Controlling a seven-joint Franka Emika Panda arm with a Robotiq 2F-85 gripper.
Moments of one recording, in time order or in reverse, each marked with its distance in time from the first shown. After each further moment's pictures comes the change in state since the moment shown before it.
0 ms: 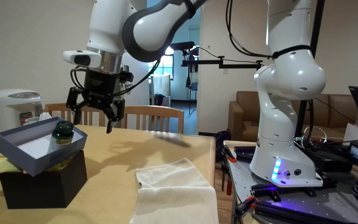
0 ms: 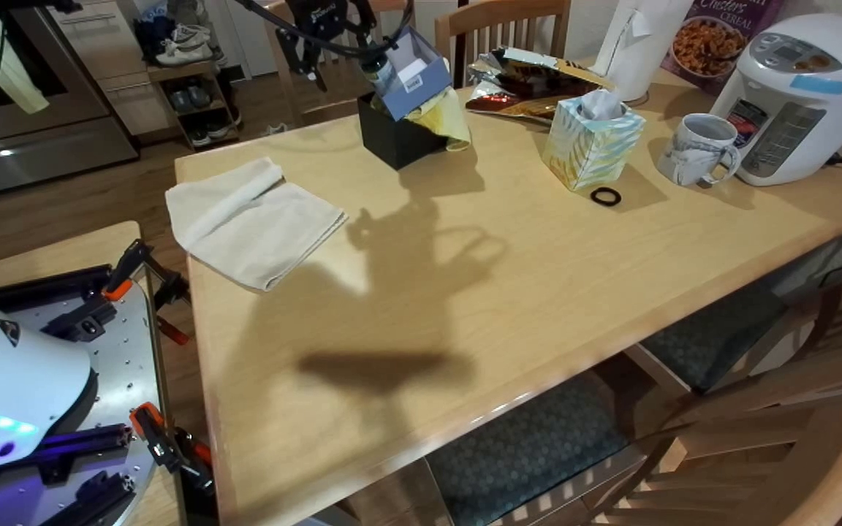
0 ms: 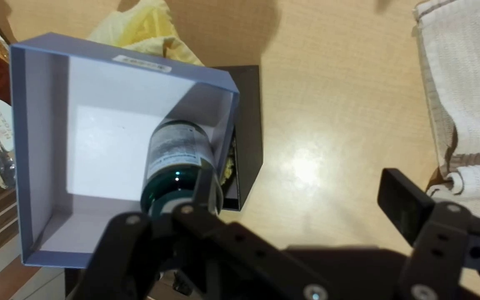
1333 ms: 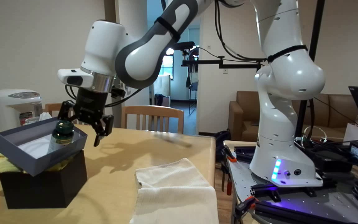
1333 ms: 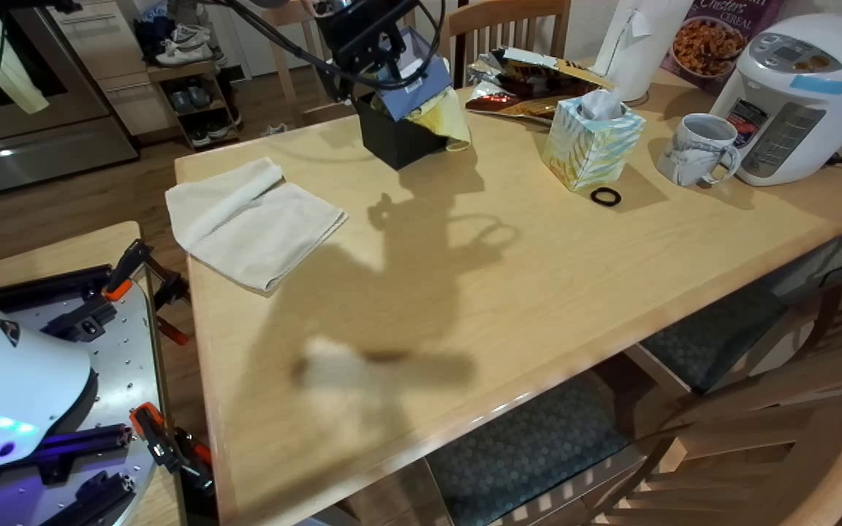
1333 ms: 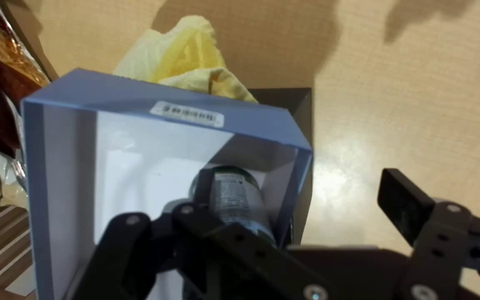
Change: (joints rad) arm -0.035 0.169 -0.014 0.059 -0.085 0.188 0.051
